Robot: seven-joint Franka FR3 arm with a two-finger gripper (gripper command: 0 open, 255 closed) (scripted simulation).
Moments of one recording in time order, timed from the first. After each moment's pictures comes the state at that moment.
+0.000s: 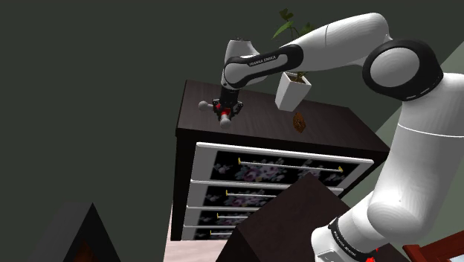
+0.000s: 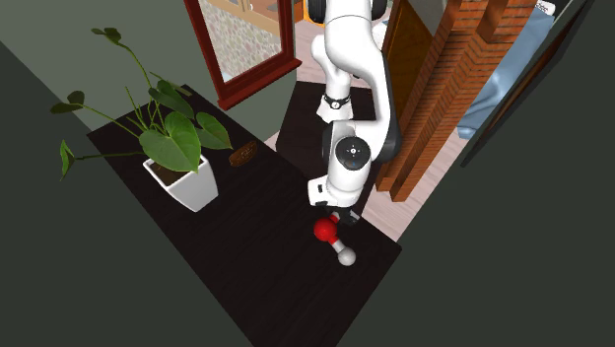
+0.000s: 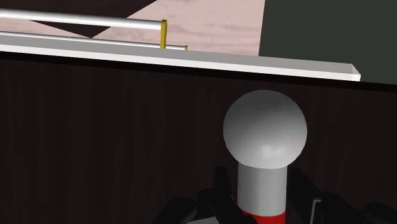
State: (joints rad) arm -0.06 0.44 0.18 -1.78 -0.09 2.15 0.67
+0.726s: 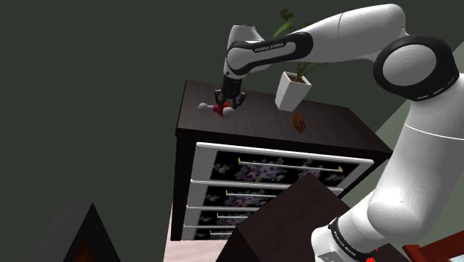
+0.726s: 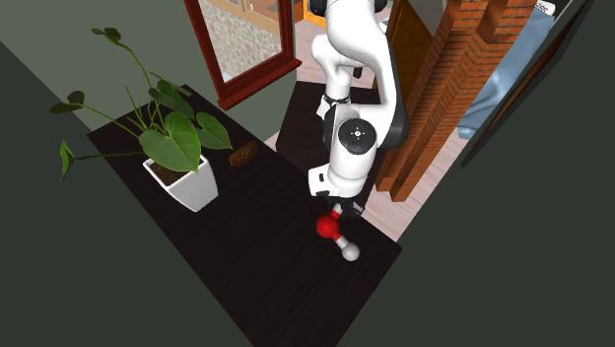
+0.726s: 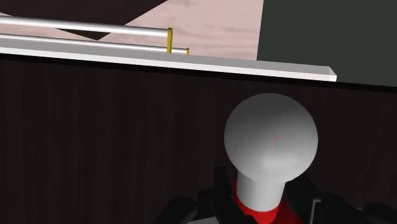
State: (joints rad) arm -0.06 0.38 0.18 -1.74 -0.08 2.05 0.66
